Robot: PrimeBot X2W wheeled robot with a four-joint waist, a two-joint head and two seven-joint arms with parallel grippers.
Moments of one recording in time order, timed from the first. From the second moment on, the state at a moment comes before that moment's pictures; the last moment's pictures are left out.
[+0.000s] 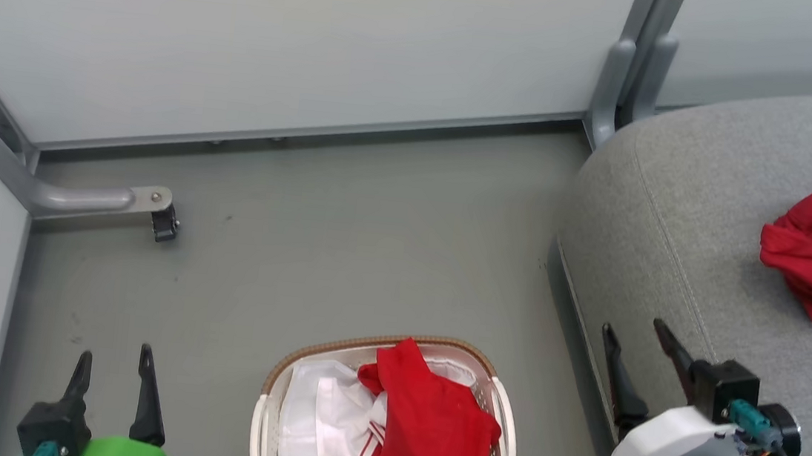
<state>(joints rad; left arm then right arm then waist) 0.00 0.05 0.07 0.36 -0.16 -0.04 -0.26 -0.18 -0.12 0.13 0.41 0.21 0.13 -0.26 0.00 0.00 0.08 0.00</state>
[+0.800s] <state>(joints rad) -0.19 0.05 -0.26 0.56 -0.32 -0.07 -0.26 -0.33 -0.14 0.21 0.31 0.27 0.13 -0.26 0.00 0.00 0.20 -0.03</state>
